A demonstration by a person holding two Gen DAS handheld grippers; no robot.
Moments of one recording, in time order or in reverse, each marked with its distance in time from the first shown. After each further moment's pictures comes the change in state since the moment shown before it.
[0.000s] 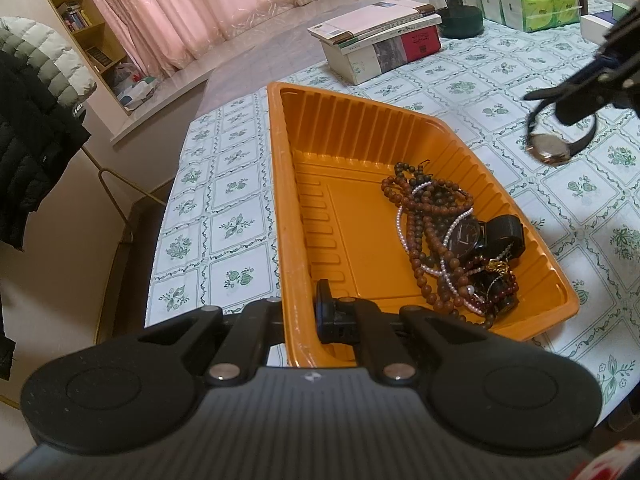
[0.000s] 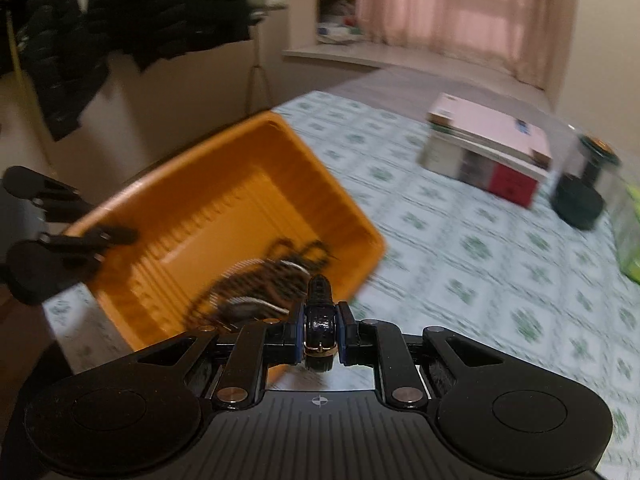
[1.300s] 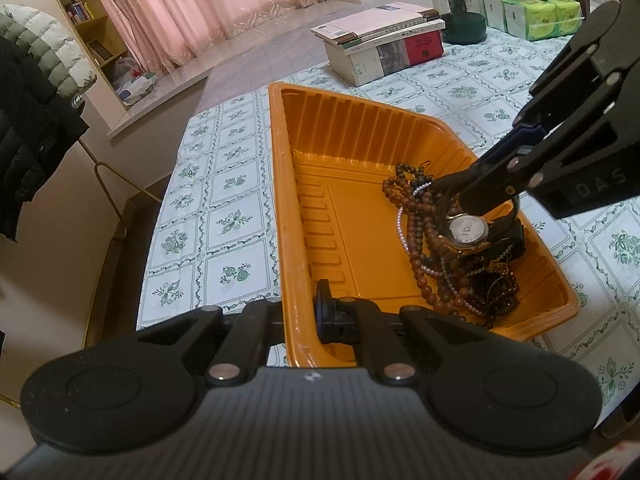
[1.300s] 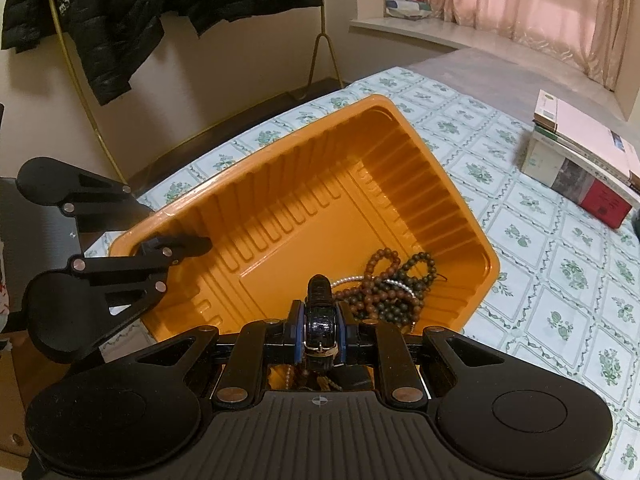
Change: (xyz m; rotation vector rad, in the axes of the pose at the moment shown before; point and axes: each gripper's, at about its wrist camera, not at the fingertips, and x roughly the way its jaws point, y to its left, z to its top) left arm 0.002 0.007 -0.006 -0.035 -0.011 -0.024; right arm 0.063 0.058 0.028 -0.069 0.106 0.137
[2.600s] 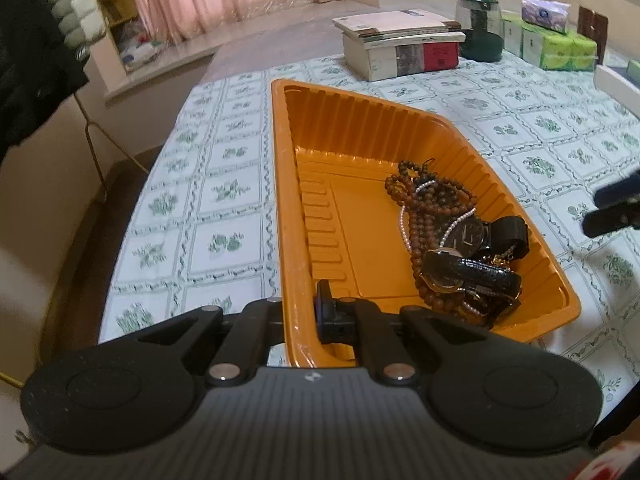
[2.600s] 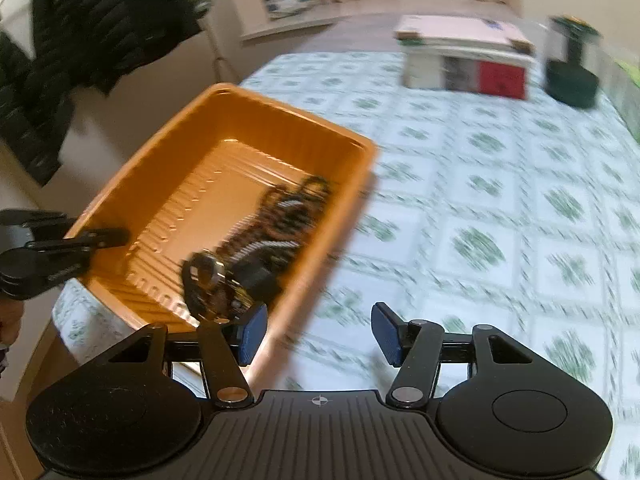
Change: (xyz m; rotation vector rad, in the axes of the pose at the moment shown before) left arm 0.015 0.028 -0.025 -0.167 0.010 -0.085; right arm -0.041 -0.064 -0.095 0.395 -0.054 -0.089
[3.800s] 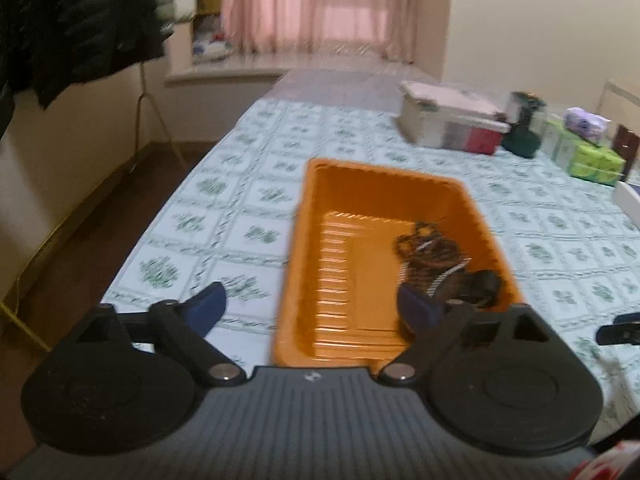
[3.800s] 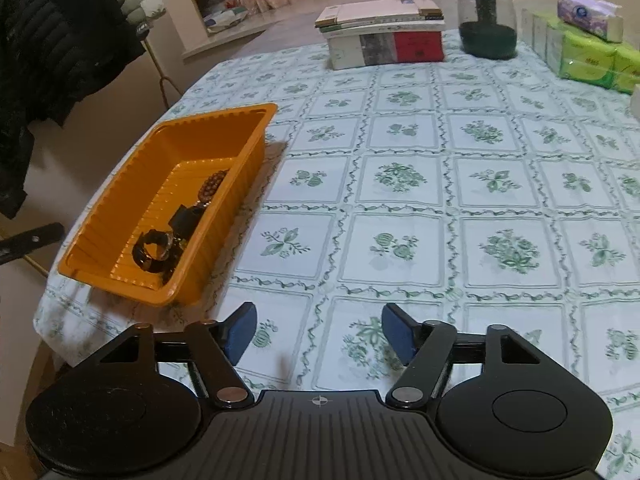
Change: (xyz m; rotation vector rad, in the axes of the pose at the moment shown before) left arm -0.061 0.015 -0.034 -0.298 -0.164 0.023; right arm -0.038 -0.020 -0.055 0.136 -0.032 -0.109
